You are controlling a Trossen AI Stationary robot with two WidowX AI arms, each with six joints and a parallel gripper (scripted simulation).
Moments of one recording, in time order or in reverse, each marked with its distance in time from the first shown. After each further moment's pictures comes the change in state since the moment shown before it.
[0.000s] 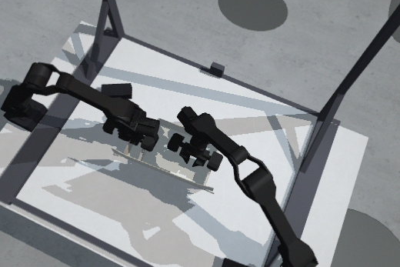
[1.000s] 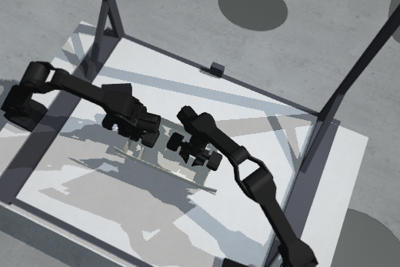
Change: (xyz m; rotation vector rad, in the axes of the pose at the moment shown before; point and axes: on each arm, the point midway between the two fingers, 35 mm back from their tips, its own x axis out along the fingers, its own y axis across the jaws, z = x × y) left arm -0.003 0.003 -0.001 -0.004 0.001 0.011; right arm -0.042 -0.006 0.001 -0.005 -0.001 0.006
